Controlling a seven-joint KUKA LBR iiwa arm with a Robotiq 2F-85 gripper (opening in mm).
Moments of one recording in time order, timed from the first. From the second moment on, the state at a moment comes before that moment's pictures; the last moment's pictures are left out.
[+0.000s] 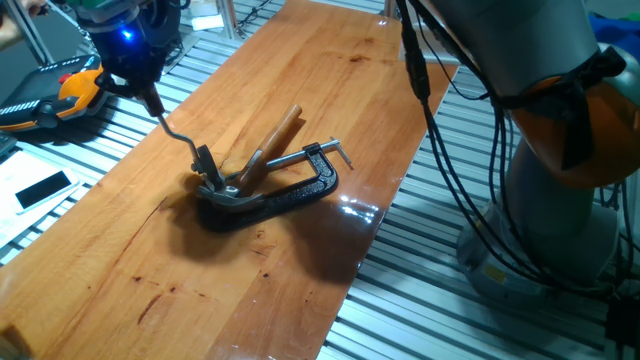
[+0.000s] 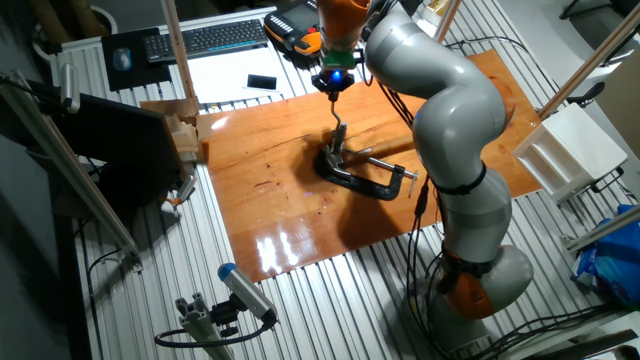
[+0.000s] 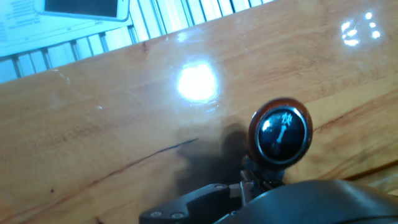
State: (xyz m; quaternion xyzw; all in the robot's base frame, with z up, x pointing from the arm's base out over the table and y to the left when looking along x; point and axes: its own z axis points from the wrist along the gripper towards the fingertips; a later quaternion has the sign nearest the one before) arm 0.665 0.131 0.245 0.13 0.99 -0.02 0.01
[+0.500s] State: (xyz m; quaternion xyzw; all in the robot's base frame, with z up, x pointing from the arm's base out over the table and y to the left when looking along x) arm 0.675 0.113 0.242 0.13 0.99 -0.01 0.01
